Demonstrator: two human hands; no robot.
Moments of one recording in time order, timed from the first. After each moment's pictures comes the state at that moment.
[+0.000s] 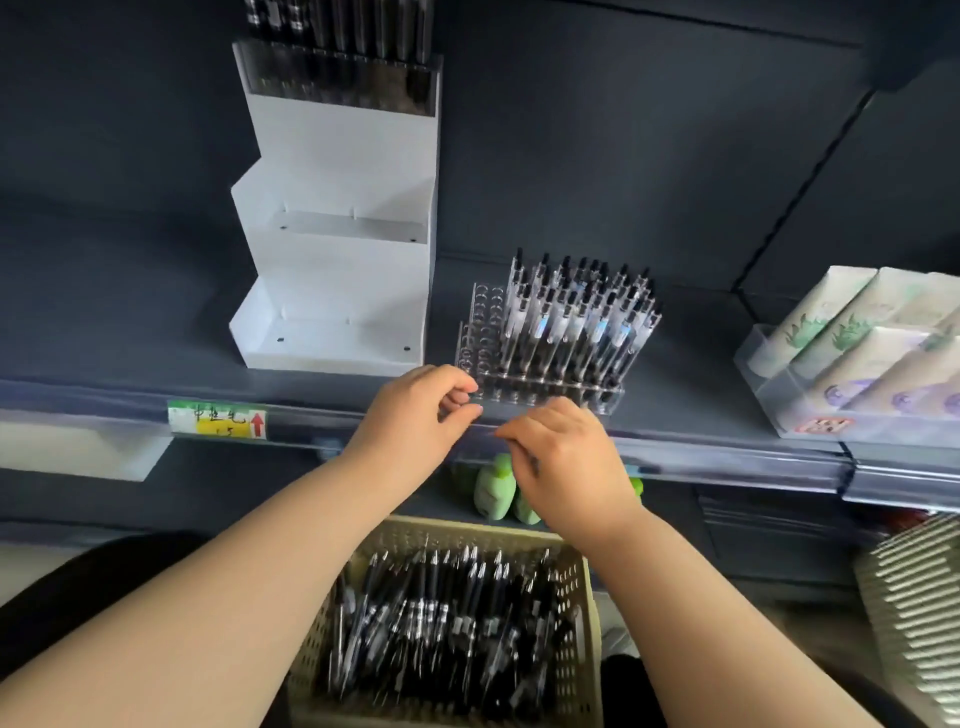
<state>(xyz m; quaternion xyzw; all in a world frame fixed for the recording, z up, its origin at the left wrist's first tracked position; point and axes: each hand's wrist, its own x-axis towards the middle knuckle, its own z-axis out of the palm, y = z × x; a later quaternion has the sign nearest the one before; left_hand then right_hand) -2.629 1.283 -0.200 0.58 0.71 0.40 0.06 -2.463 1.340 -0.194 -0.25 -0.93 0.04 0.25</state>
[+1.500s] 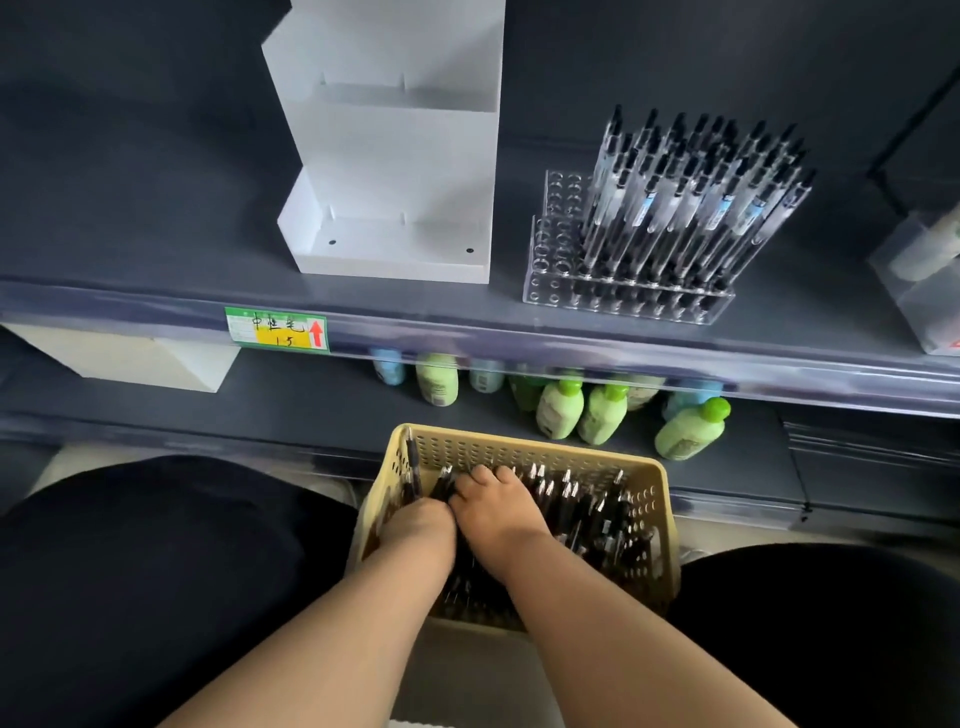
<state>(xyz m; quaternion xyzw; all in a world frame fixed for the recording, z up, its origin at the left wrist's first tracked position) -2.614 1.204 -0.357 0.29 0.87 -0.16 0.37 -2.532 1.254 -0.349 -0.17 -0.97 0.02 -0.16</state>
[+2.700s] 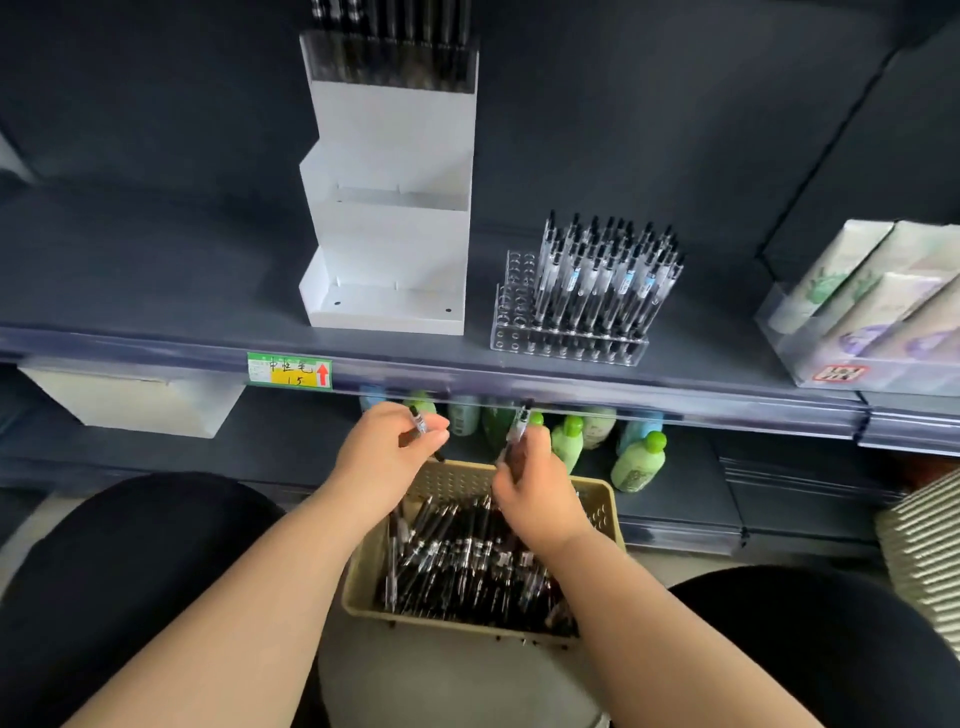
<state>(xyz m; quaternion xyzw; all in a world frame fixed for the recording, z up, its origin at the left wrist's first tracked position) -2.631 1.183 -0.212 0.43 0.80 0.36 0.22 -2.479 1.271 -0.273 -0.41 -0.81 0.36 0.21</state>
